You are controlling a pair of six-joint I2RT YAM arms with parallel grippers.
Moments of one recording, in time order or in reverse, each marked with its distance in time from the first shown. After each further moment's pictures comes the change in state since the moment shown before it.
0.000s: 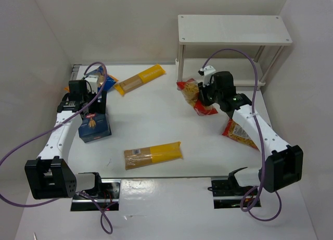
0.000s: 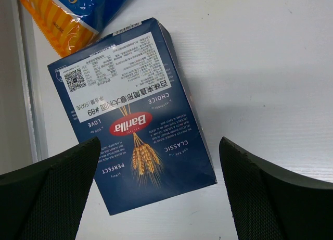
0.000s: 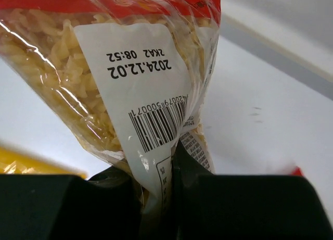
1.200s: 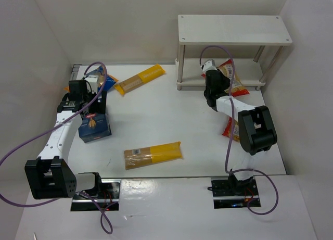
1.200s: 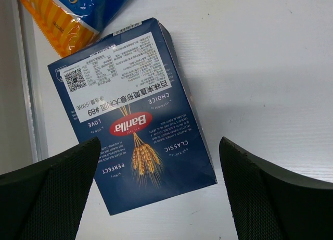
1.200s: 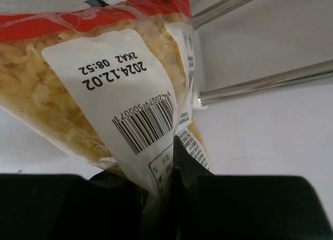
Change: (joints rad) left arm 0.000 0.000 0.000 0.000 -0.001 0.000; right arm -0.060 0.430 -0.045 0.739 0.937 -0.539
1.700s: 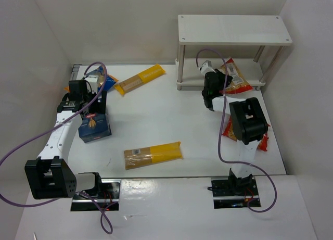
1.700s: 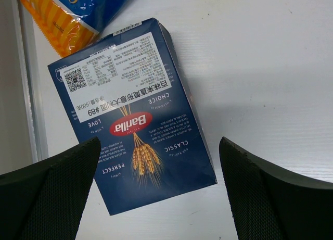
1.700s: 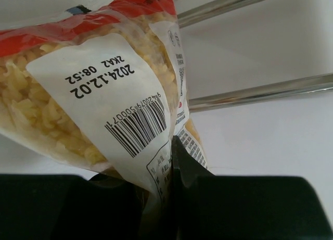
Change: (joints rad) left arm 0.000 0.000 0.000 0.000 0.000 0.000; right arm -0.016 0.192 0.020 0.353 0.103 -0.336
